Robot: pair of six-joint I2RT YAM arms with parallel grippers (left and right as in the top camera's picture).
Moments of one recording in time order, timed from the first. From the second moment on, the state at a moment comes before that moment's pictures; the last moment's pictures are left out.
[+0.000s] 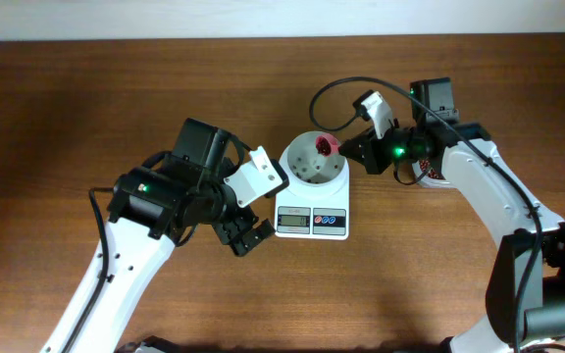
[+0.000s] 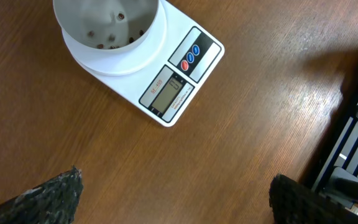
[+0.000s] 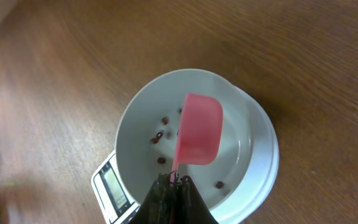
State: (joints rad) left arm -0.38 1.31 1.31 -1.16 0.33 0.56; right arm 0.14 1.77 1.25 -0.51 -0.77 -0.32
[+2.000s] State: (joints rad) left arm -0.38 1.31 1.31 -1.16 0.34 0.56; right arm 0.39 1.61 1.26 -0.58 -0.21 -0.42
